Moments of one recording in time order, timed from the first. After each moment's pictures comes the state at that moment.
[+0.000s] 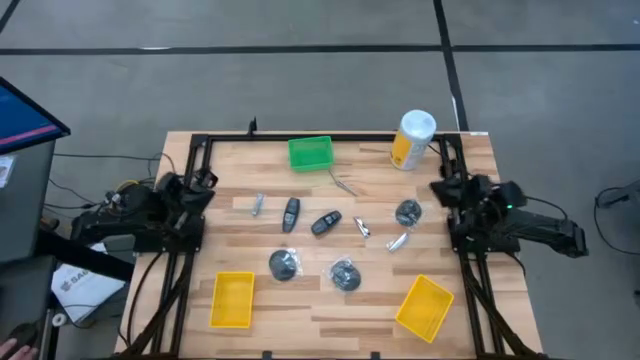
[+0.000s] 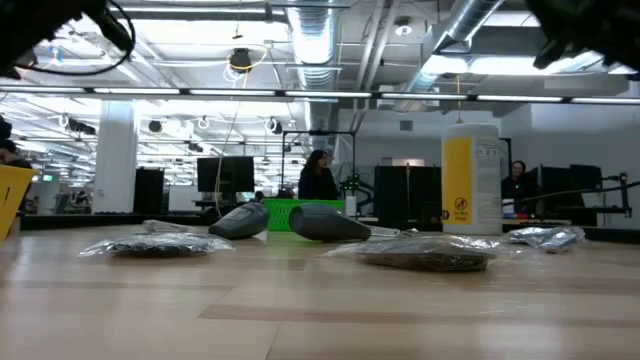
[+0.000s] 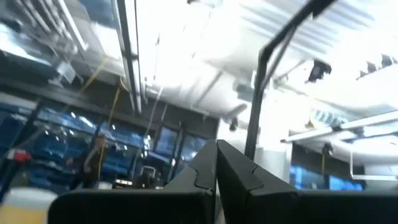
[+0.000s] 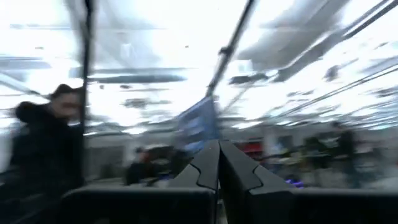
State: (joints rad) left arm 0.11 0.03 0.05 0.68 0.10 -0.40; right arm -0.24 0.03 0.10 0.50 -0.09 0.14
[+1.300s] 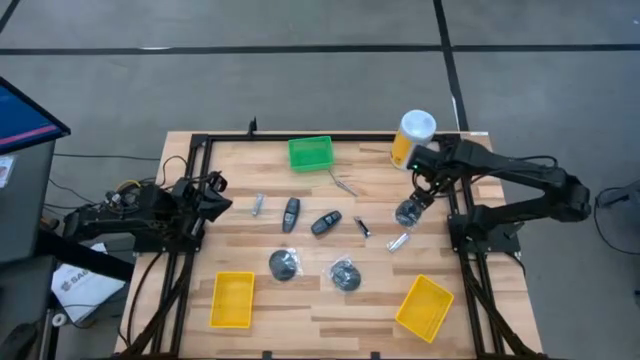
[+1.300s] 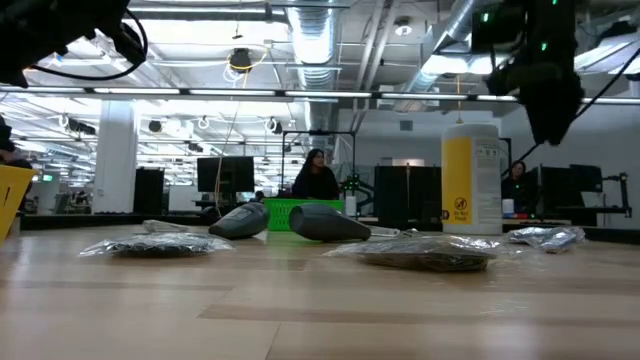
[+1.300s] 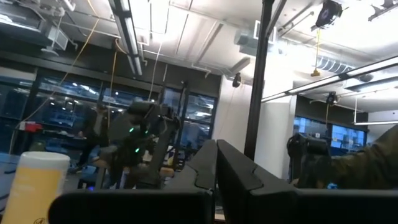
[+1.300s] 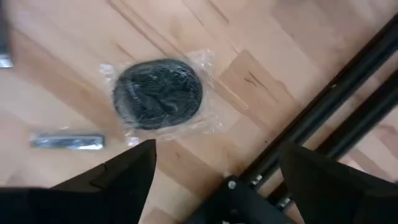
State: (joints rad) left arm 0.11 0.15 0.04 0.63 0.18 -0.30; right arm -0.41 1.15 0.95 -1.31 0.15 0.41
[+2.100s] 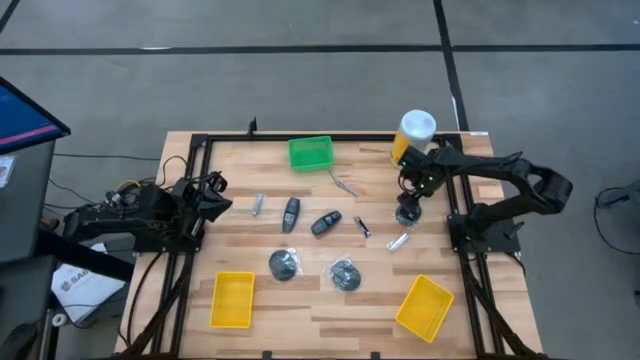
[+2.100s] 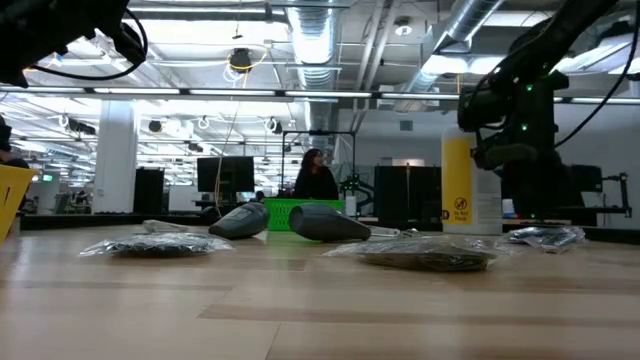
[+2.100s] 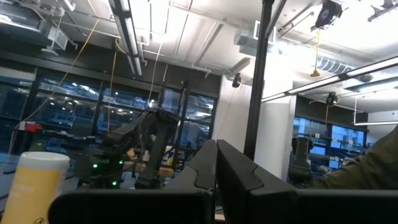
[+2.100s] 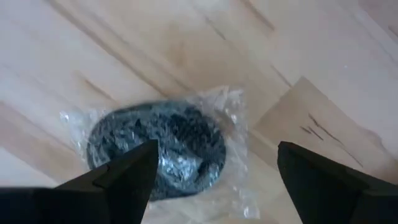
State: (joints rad) left arm 0.11 0.15 0.04 0.63 0.18 -0.30; right arm -0.65 1.35 0.68 -0.84 -0.05 0.24
